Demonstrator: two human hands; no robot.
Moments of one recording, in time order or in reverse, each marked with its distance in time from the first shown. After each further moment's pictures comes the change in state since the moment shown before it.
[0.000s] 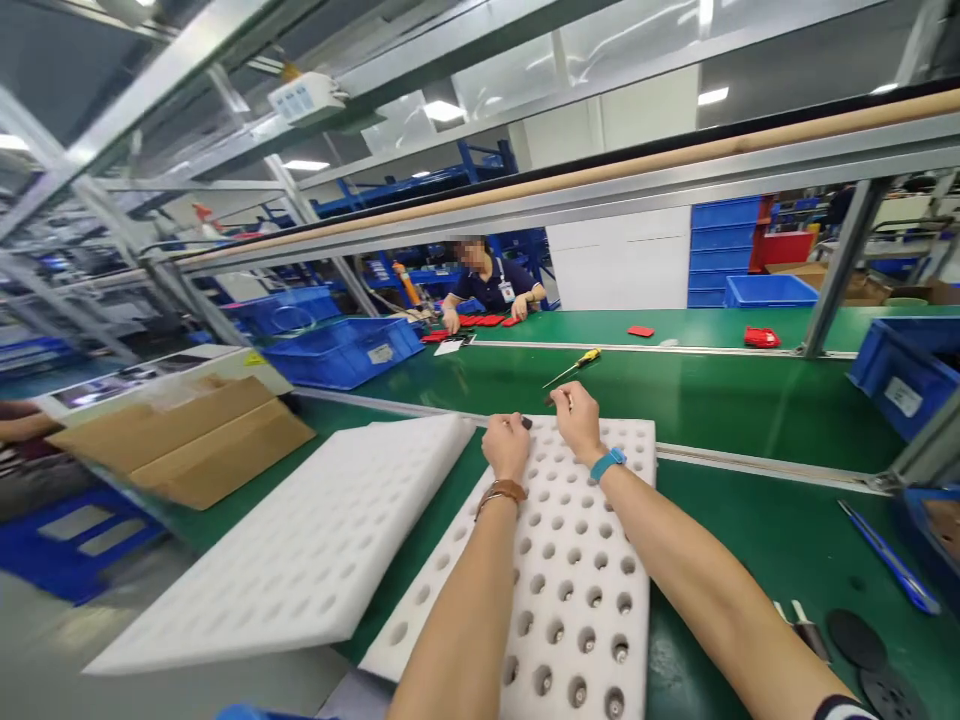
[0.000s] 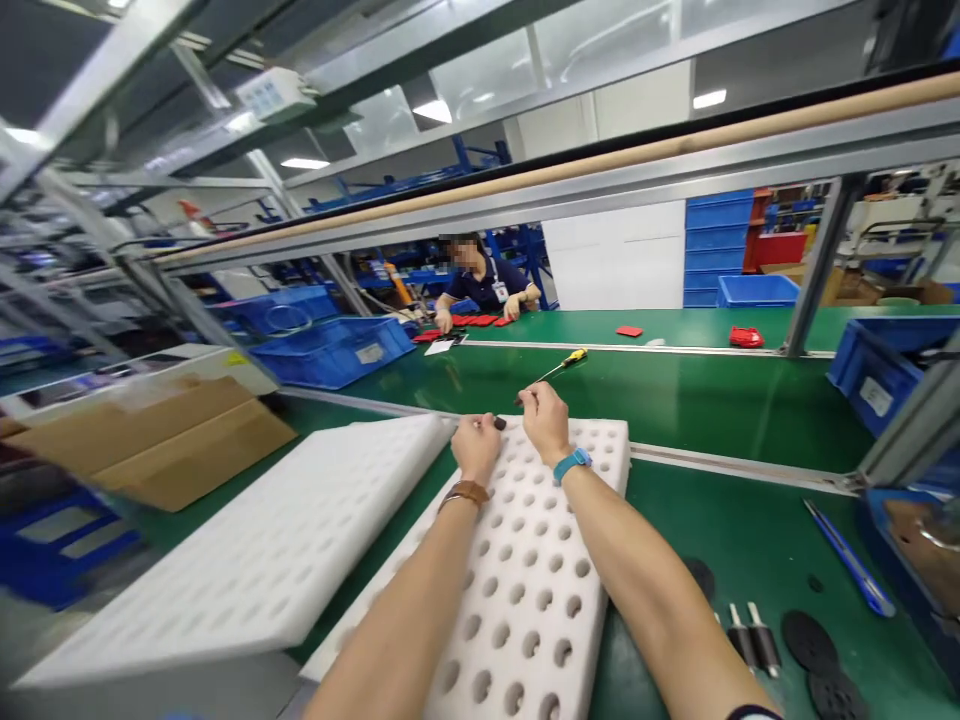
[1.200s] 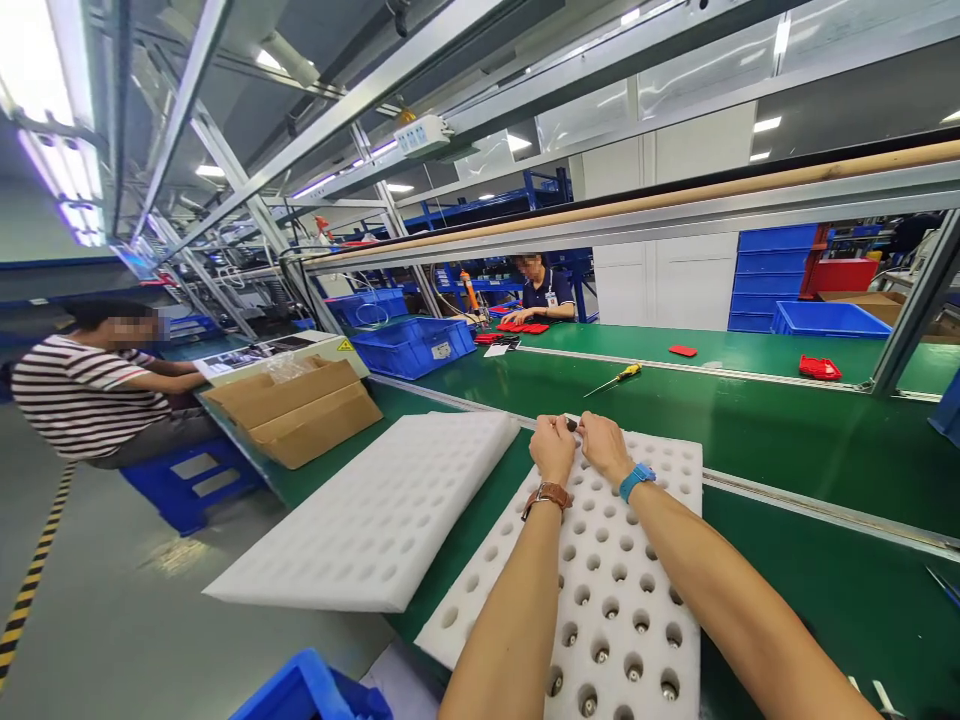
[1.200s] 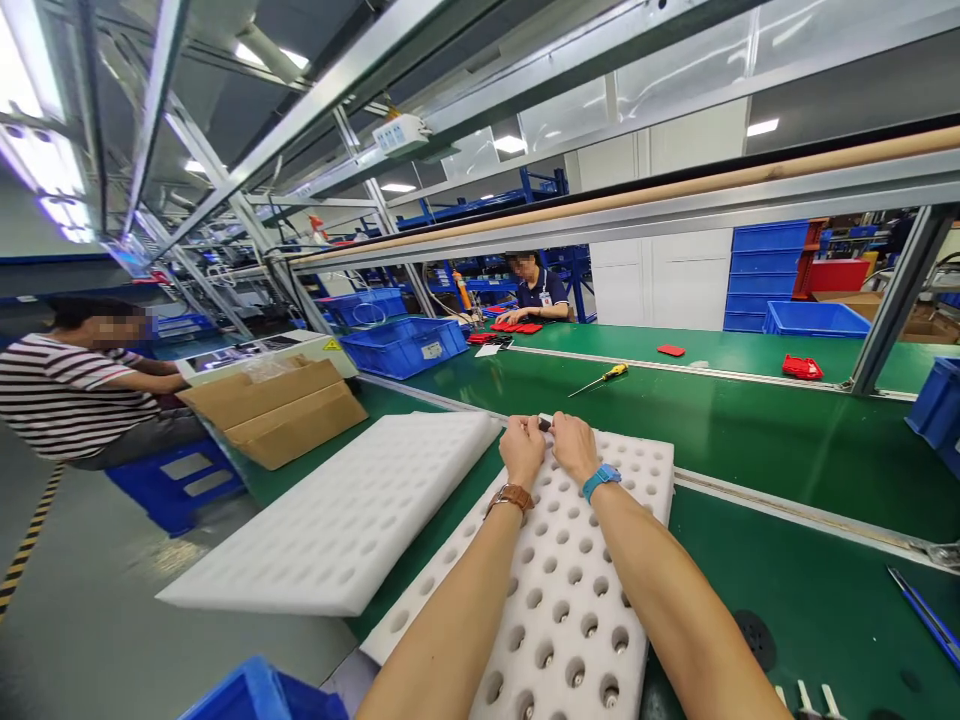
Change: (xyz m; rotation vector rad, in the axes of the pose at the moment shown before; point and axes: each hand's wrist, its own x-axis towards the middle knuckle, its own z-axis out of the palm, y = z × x) left_hand 0.008 -0.019 0.010 0.010 0.039 0.097; right_hand -0.013 0.016 0.038 -0.535 -0.460 -0.103
